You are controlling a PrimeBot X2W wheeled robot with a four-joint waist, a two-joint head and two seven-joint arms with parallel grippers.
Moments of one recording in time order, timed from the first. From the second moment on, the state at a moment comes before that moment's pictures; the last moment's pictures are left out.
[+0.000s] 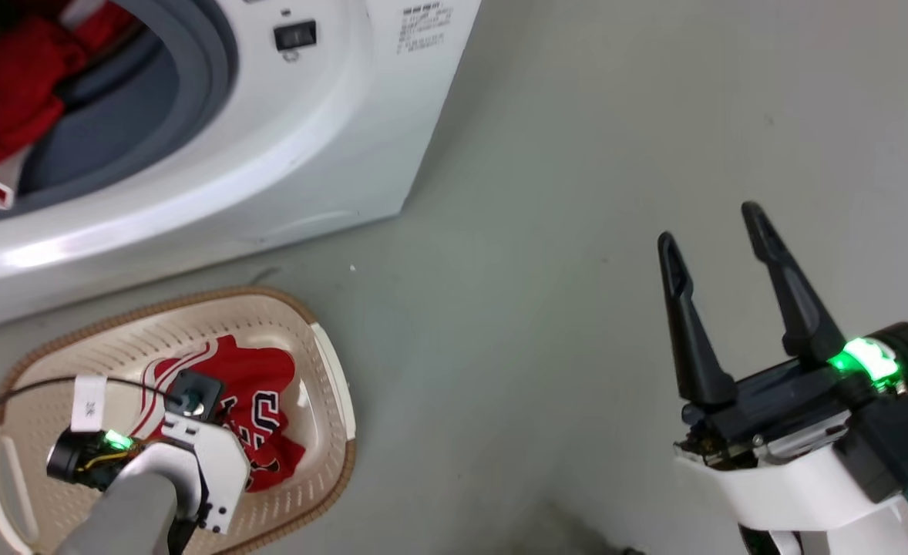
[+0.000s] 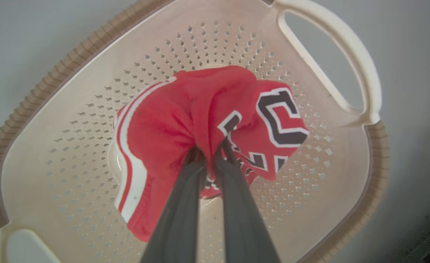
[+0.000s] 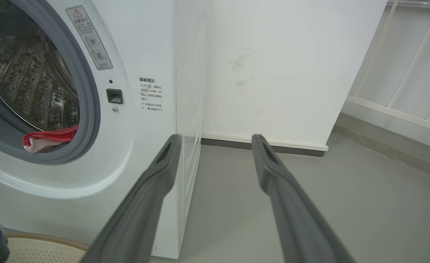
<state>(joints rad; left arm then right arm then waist) -0.53 0.43 -0.66 0.95 -0.42 -0.01 -0.06 -0.12 -0.05 0.20 -0.29 0.03 0.13 -0.26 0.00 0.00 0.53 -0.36</state>
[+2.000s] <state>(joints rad) -0.28 0.31 -0.53 0.63 -0.35 0.14 -0.26 0.03 -0.05 0.20 -0.26 -0.04 0.13 -0.26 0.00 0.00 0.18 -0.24</state>
